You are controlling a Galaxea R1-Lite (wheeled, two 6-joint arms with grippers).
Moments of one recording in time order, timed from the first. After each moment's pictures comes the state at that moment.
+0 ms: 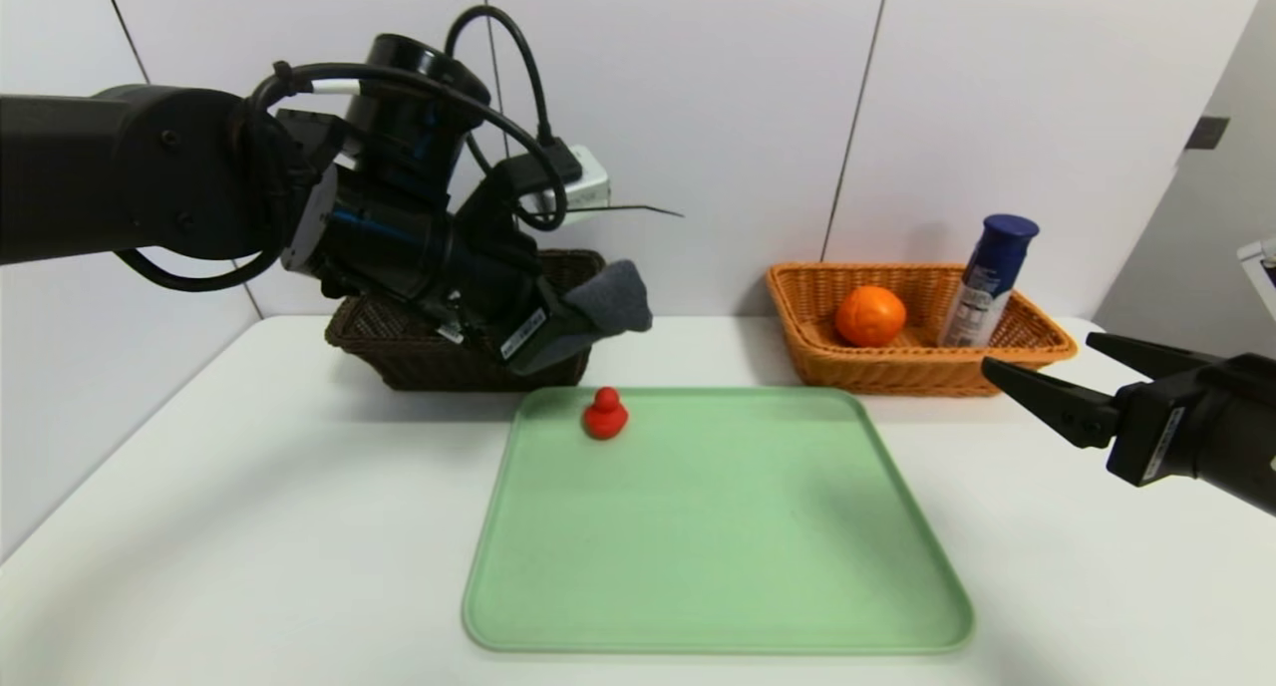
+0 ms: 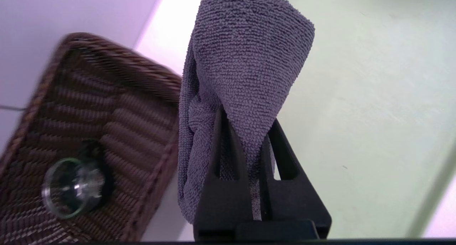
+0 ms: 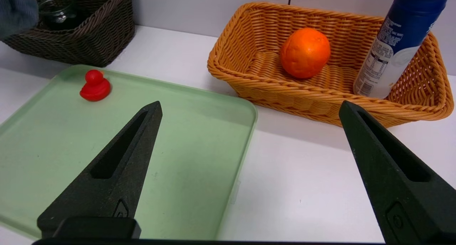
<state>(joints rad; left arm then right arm) -0.50 1.82 -1.63 0.40 -0.24 0.57 0.22 1.20 -0.48 -0.57 0.08 0.00</state>
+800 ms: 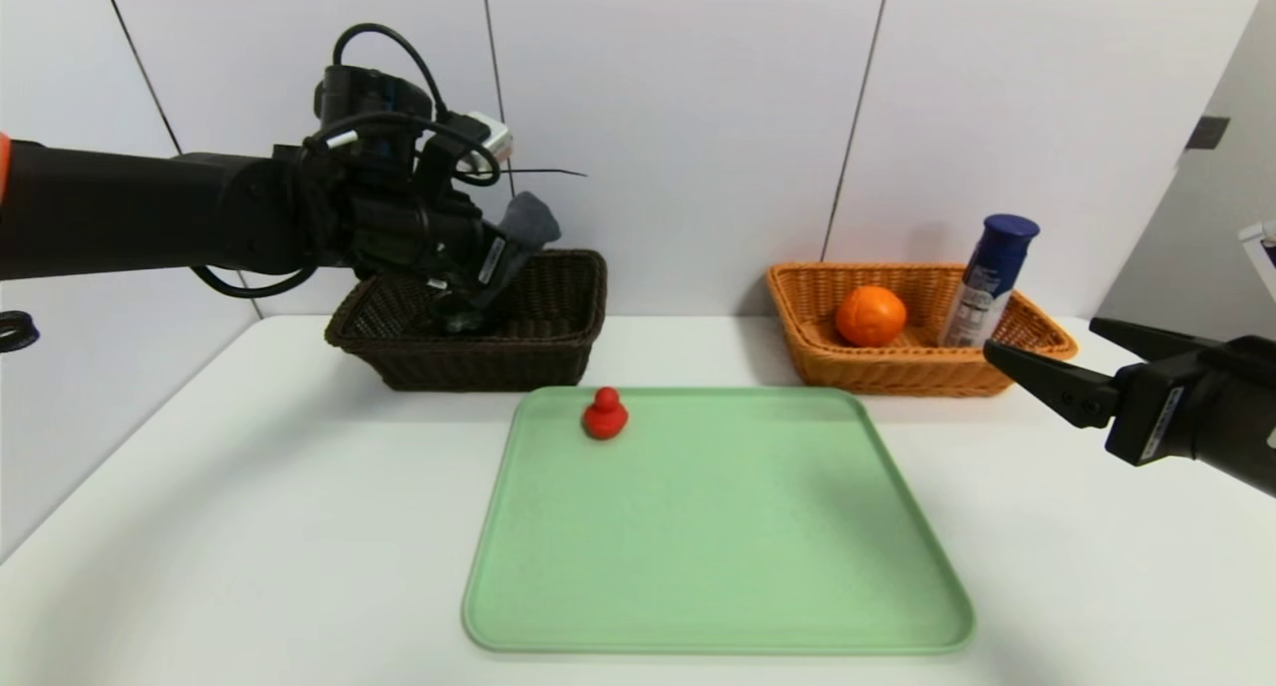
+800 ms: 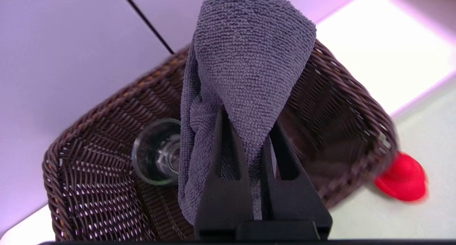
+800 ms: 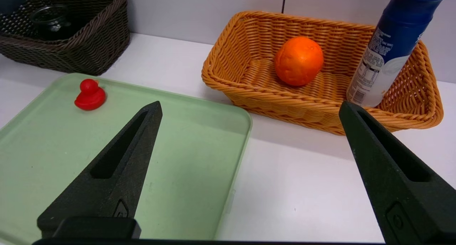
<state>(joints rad) -0.31 1.96 -1.63 0.03 -0.08 0.32 0.21 1.22 -0.51 -0.57 0.07 0.00</state>
